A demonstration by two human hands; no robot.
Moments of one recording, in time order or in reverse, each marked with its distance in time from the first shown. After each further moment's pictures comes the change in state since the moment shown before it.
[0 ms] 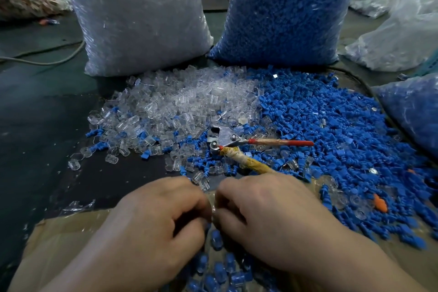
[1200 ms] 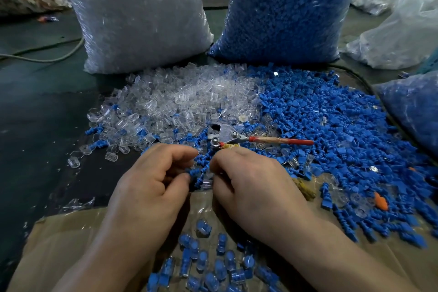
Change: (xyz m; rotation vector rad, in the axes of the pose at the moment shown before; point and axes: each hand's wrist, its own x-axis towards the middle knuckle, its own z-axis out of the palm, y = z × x) left_hand 0.015 -0.010 0.023 -0.267 0.418 -0.252; right_hand 0.020 0.004 0.023 0.166 0.259 0.061
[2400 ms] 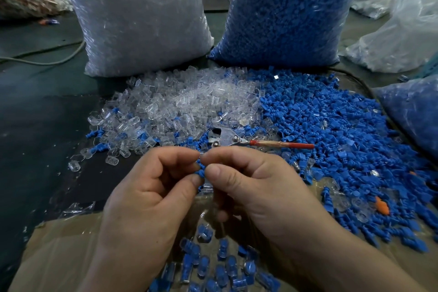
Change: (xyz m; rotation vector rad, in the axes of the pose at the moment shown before) left_hand -0.010 0.008 0.006 -0.397 0.122 -0.001; right_hand -0.005 -0.005 -0.011 1.261 -0.145 0.276
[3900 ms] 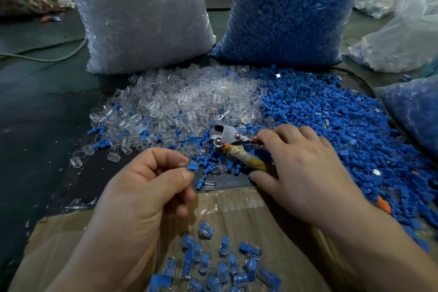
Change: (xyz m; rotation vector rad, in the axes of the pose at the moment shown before) left_hand 0.014 0.001 -0.010 -0.453 -0.100 -0.491; right_hand 0.007 -0.010 -0.047 -1.701 0.275 0.024
